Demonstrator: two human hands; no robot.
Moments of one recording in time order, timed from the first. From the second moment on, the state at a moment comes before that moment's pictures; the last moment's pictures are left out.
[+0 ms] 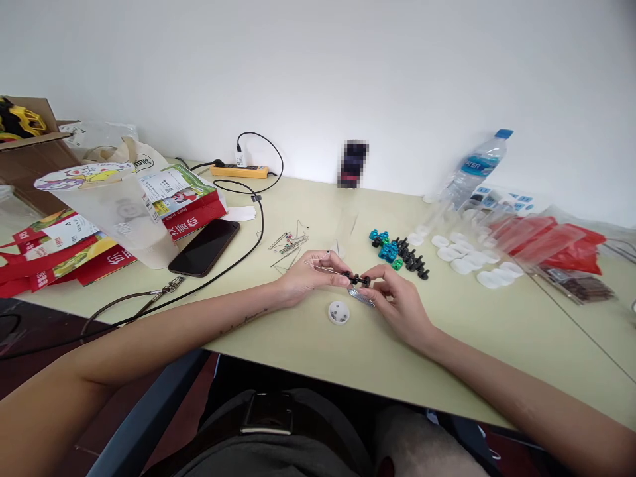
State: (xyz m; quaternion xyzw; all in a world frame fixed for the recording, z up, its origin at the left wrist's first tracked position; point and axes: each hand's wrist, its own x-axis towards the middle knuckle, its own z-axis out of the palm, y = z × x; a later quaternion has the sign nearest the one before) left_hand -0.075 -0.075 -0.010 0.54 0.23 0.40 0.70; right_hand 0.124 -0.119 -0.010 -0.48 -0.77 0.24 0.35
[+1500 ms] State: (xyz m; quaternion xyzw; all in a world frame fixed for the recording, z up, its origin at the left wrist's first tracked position) left_hand -0.075 -0.075 -0.012 0.49 0.25 0.37 0.75; right_hand 0.125 -0.118 -0.005 -0.49 -0.78 0.21 0.34
